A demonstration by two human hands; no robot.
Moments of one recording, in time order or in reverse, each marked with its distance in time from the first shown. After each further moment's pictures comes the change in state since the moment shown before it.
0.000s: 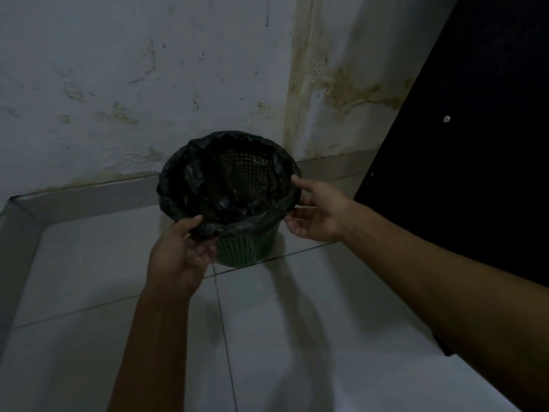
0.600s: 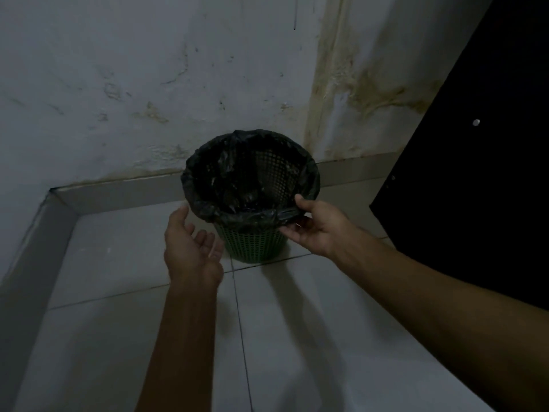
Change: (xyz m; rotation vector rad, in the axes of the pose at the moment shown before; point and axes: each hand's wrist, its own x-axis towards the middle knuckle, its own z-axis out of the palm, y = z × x) left_hand -0.015 0.007 -0.001 -0.186 0.236 0.065; right_hand 0.007 0.035 0.033 0.262 -0.034 -0.088
